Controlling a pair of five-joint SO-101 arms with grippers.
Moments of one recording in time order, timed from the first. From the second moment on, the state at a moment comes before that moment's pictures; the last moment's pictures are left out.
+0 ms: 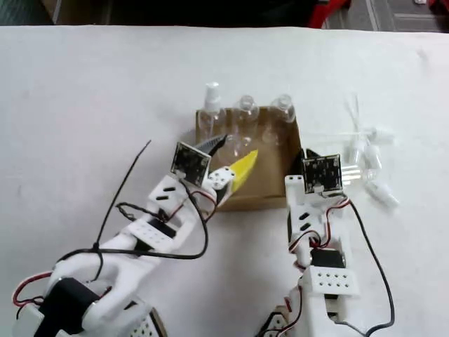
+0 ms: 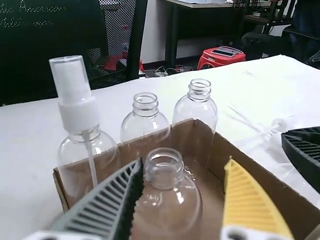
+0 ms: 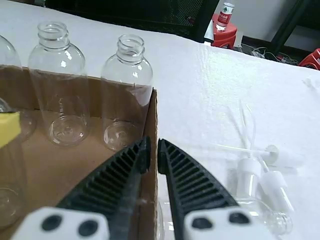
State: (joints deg) left arm 25.5 -16.0 75.1 -36.5 5.4; right arm -0.9 -61.1 91.5 -6.4 14.4
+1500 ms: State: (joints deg) left arm 15.5 -51.1 81.1 -12.4 15.3; right arm -0.9 -61.1 91.5 -6.4 14.4
